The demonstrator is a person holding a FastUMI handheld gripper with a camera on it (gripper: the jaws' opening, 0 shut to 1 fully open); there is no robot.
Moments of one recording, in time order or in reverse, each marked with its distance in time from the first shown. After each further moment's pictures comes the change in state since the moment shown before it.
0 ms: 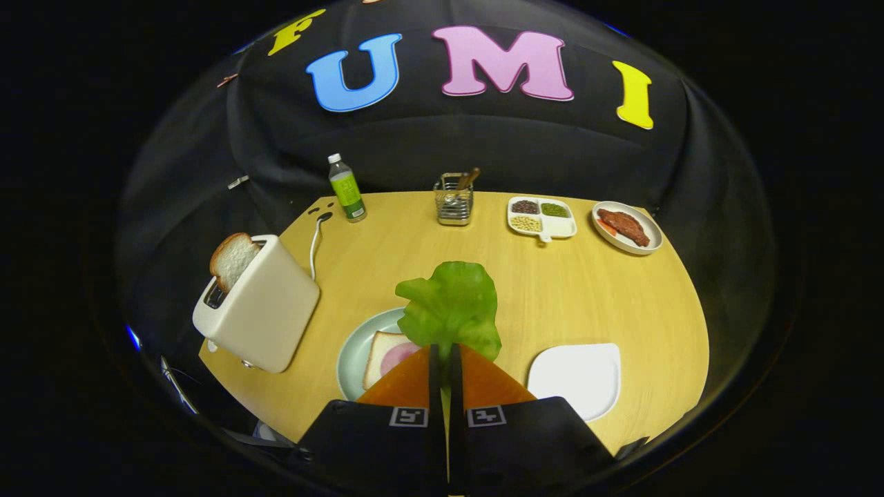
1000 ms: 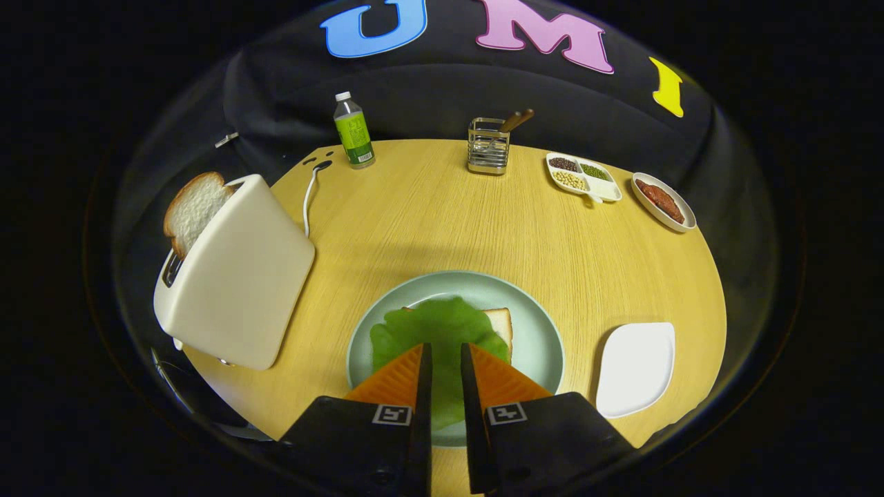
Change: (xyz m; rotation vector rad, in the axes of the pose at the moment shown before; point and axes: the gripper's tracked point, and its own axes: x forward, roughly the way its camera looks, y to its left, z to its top) arm 0.079 0.044 -0.056 -0.023 0.159 -0.058
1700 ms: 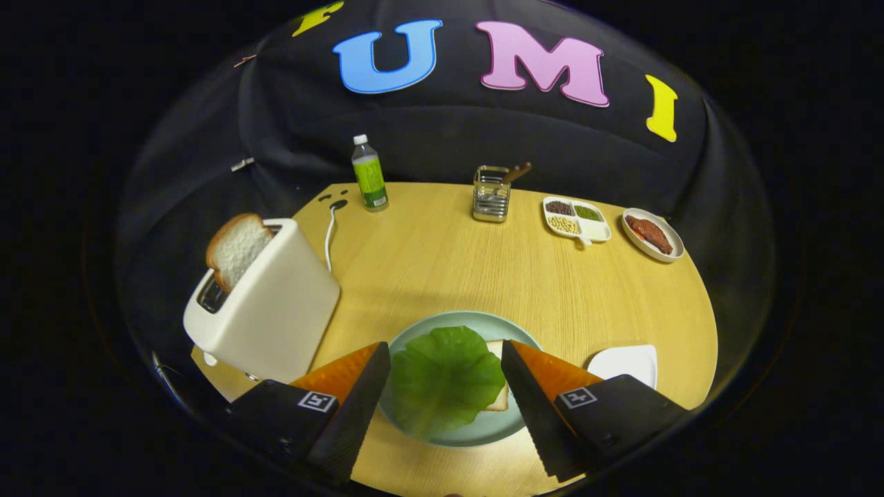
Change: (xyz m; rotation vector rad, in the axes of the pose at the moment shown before) arm -0.058 0.022 0.053 -0.018 -0.206 0.040
